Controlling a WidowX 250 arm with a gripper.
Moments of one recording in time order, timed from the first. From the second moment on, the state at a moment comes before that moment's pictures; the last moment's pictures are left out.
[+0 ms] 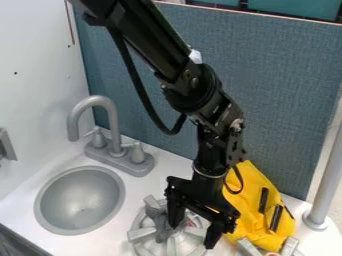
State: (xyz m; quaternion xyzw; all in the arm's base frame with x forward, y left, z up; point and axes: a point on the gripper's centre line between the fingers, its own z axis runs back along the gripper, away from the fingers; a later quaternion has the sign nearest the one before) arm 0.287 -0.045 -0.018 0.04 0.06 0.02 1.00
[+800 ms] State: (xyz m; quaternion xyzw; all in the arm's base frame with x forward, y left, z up) arm 0.362 -0.073 -0.040 -0.01 0.03 0.00 1.00
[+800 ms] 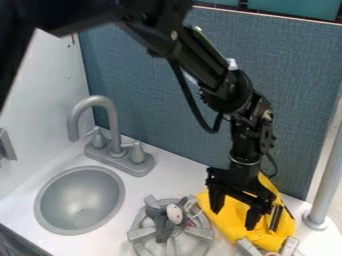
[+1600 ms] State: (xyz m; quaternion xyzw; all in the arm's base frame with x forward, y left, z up) arm 0.426 -0.066 -0.099 -0.03 -0.01 -0.03 1.00
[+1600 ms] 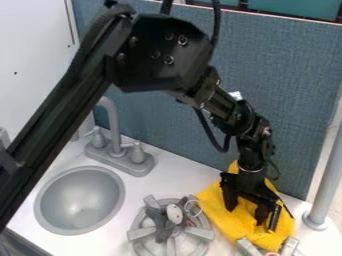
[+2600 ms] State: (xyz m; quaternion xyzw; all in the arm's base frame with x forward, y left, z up) arm 0.406 0.061 -0.105 0.03 -0.01 0.11 0.99
